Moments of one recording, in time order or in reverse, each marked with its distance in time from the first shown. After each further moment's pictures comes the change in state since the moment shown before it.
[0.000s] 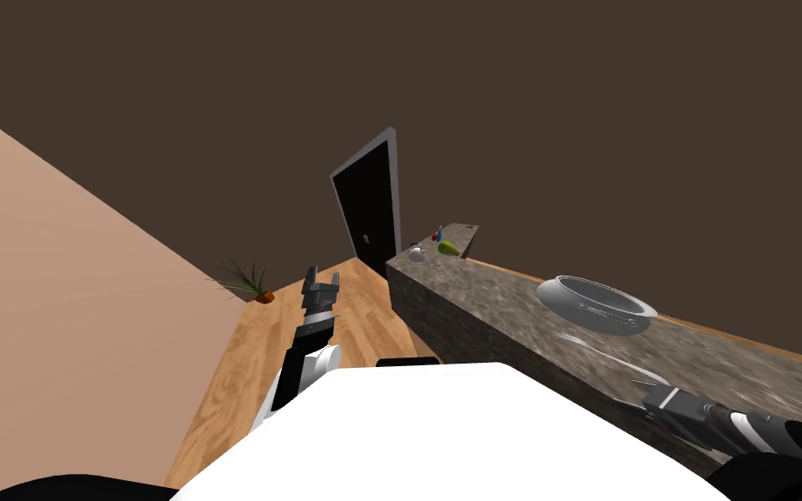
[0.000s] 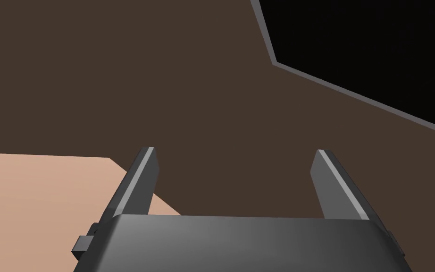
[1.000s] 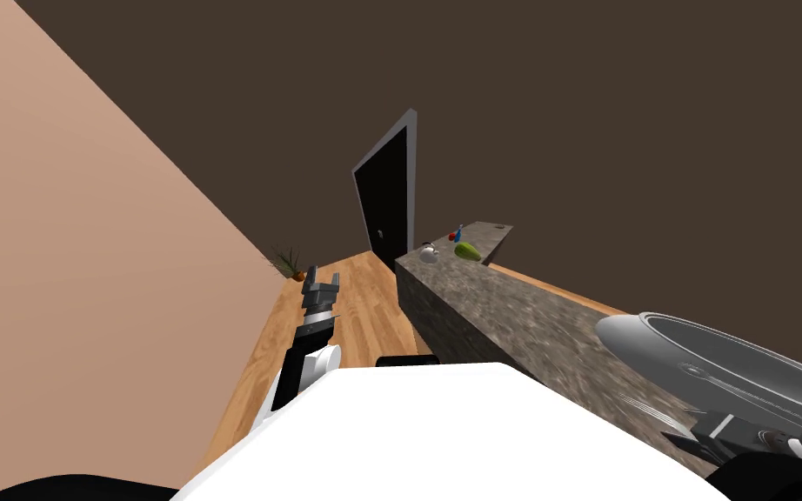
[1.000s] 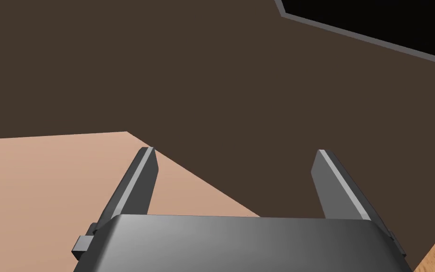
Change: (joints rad) left arm -0.001 0.000 0.000 0.000 0.000 0.000 0.000; right arm -0.006 -0.091 0.129 0.069 0.027 0.030 -0.094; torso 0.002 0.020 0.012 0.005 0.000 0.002
